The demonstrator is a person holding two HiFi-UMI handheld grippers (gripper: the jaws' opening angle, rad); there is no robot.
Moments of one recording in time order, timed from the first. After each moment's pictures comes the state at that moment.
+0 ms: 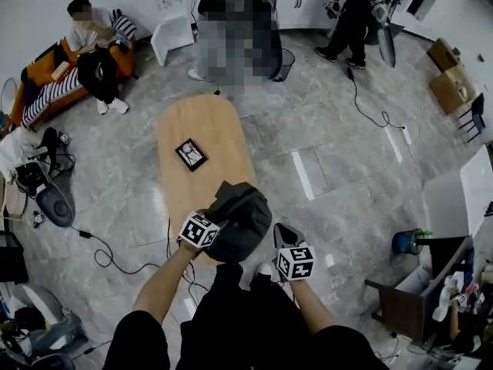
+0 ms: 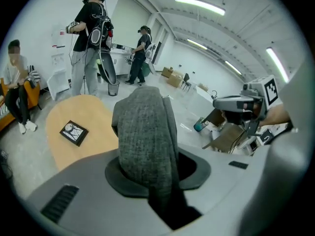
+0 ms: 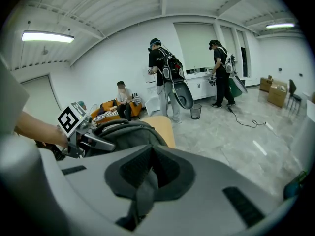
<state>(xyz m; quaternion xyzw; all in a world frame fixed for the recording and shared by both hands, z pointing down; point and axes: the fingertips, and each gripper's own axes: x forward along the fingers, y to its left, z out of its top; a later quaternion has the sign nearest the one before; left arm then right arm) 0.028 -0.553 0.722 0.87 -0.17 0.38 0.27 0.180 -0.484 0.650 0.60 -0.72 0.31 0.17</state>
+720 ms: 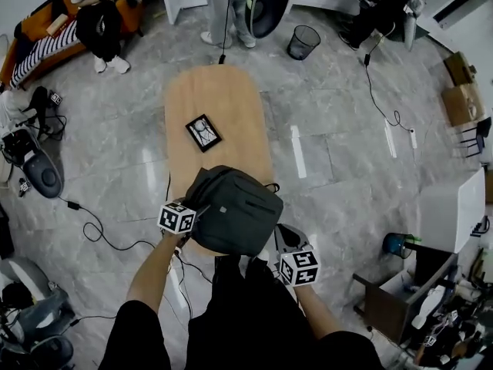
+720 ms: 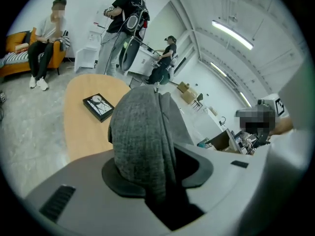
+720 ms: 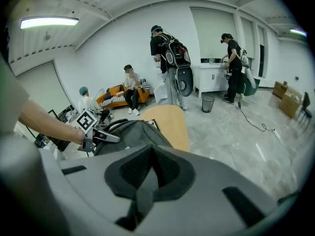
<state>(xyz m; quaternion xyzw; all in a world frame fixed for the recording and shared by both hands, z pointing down) -0.100 -0.620 0.809 0.84 -0.24 0.29 0.40 0.104 -0.526 0.672 0.55 -0.73 0.32 0.25</state>
